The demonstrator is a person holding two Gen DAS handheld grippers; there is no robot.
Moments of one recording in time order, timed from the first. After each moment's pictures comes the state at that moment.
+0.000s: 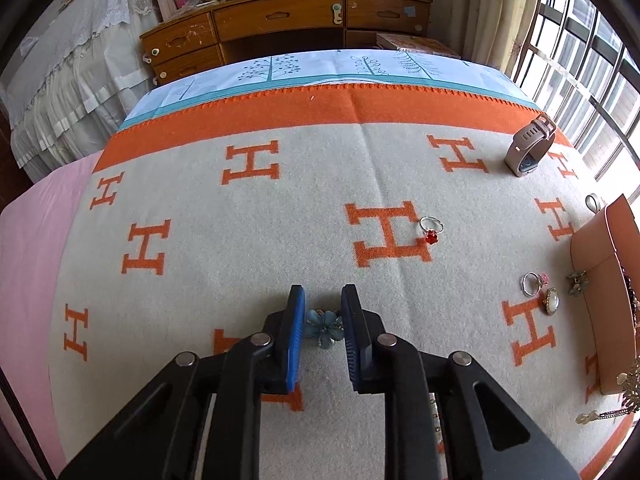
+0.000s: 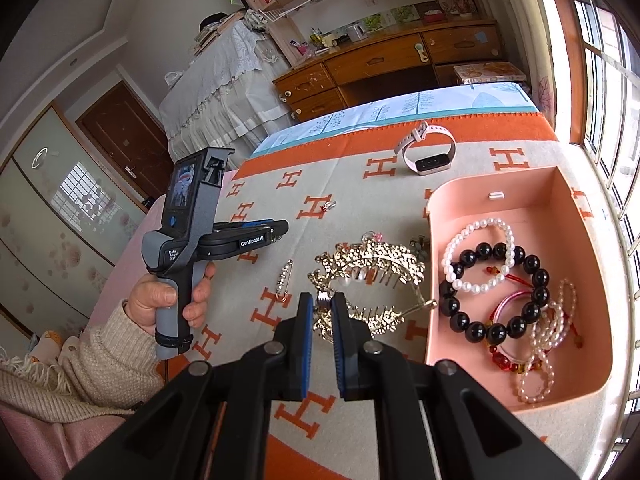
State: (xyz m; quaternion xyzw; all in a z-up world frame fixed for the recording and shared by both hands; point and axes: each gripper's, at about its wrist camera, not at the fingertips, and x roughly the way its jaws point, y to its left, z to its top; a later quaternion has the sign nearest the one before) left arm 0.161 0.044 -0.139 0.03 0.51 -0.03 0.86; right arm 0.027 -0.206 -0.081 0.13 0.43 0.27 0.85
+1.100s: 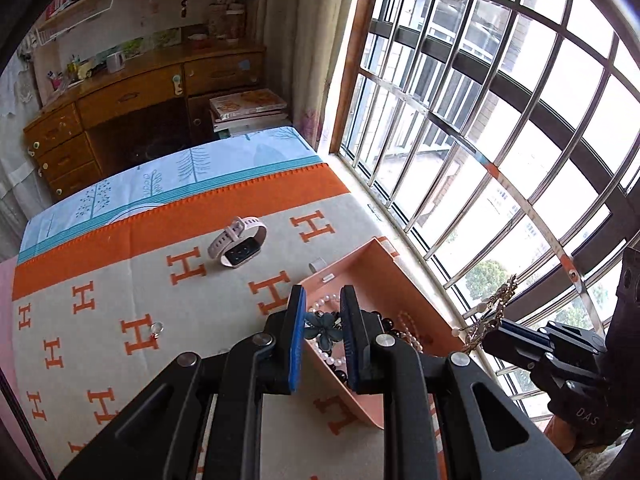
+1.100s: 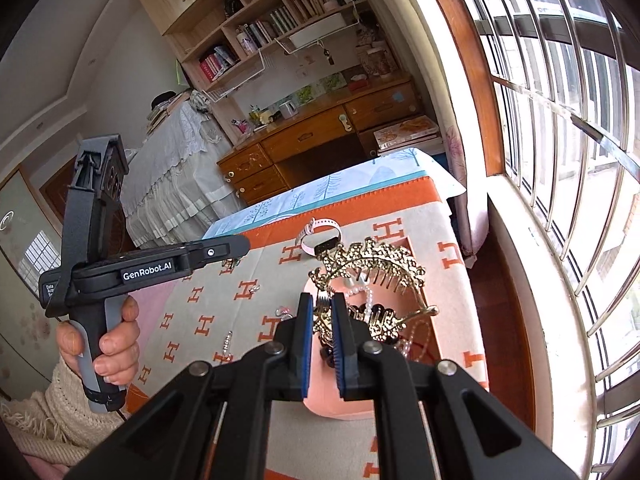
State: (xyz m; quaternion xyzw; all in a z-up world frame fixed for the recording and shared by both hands) left arm 0.121 -0.145 -0.010 0.05 0.45 -0.26 0.85; right arm 0.013 -0.312 -0.038 0.18 0.35 0.15 0.91
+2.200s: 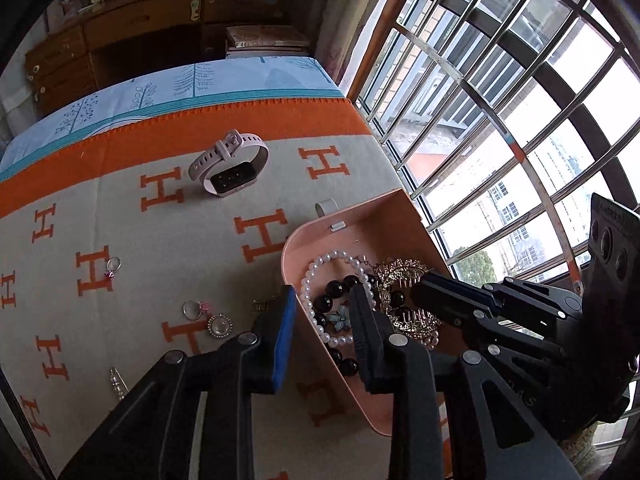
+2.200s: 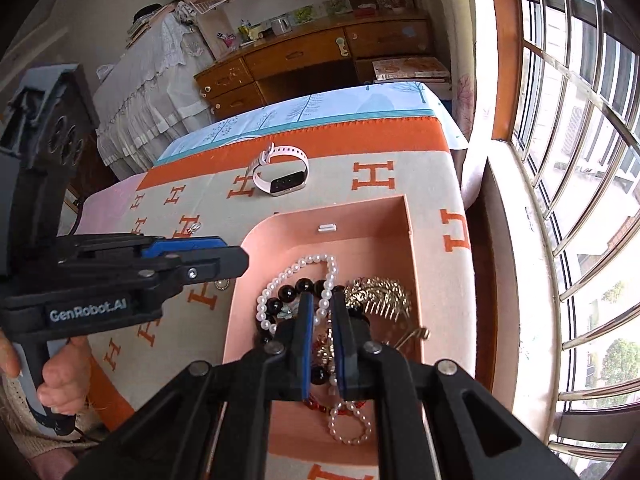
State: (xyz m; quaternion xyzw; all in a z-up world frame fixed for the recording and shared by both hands) left arm 0.137 -0.133 -0.068 -0.02 0.54 -0.23 0.81; right arm 0.092 -0.291 -0.091 0.08 0.48 0.15 0.86
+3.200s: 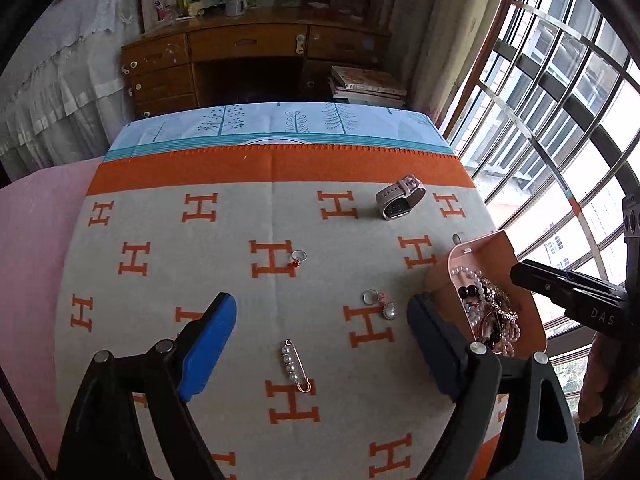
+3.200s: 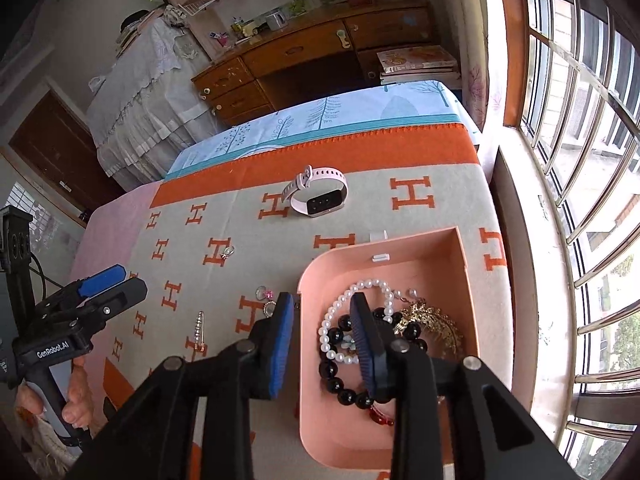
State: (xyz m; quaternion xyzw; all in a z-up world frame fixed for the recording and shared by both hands) left arm 0.114 0.001 -0.027 -0.02 0.49 -0.09 0.86; right arm 0.113 -0.255 -0.058 0.11 0.50 0.15 0.85
